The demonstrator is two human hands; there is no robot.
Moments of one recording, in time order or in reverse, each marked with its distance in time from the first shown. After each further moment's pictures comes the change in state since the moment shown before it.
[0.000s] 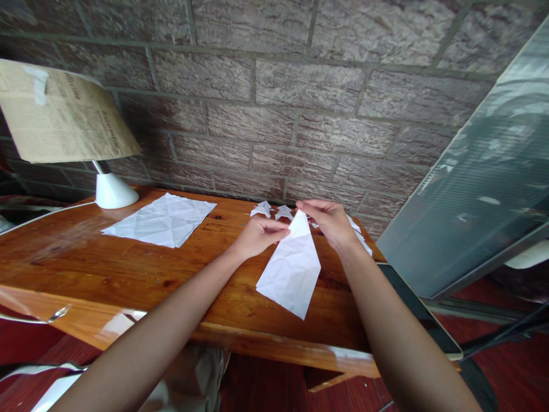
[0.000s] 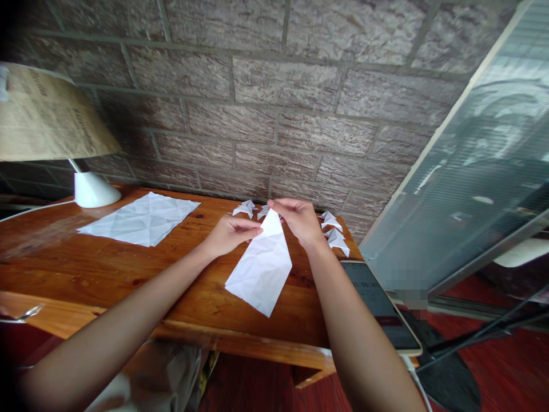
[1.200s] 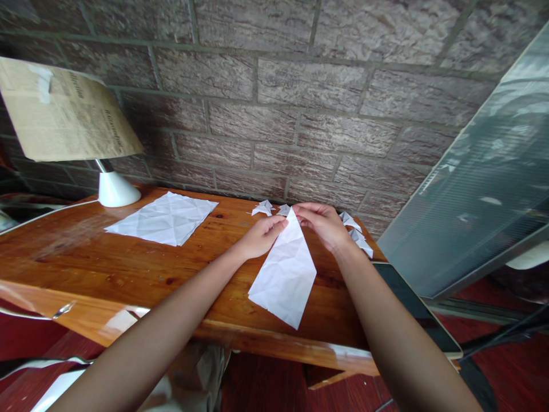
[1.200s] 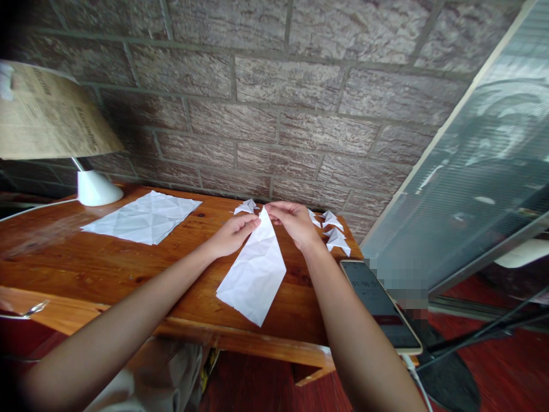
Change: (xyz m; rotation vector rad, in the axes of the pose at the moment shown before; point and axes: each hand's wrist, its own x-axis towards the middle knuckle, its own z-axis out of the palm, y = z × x) left_hand 0.001 0.005 0.000 0.124 -0.142 0.094; right_hand 0.000 0.013 0.007 0.140 -0.101 0.091
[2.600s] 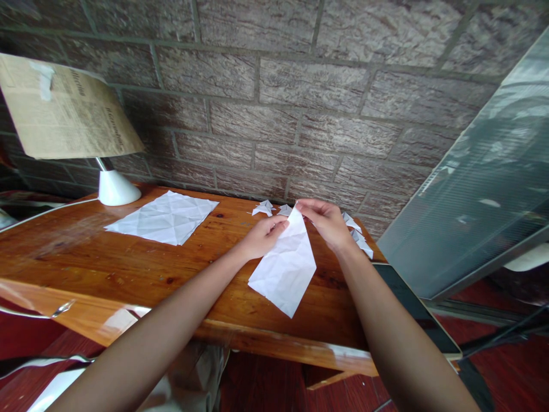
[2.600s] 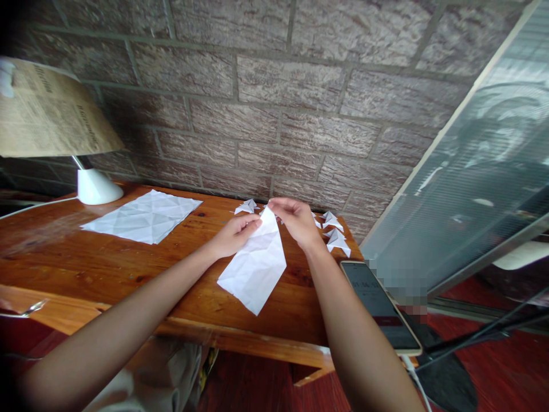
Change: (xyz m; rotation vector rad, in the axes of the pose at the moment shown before) left_hand 0.000 -0.001 0.004 0.003 0.062 0.015; right_hand 0.005 0.005 -0.005 -0.135 0.043 -0.154
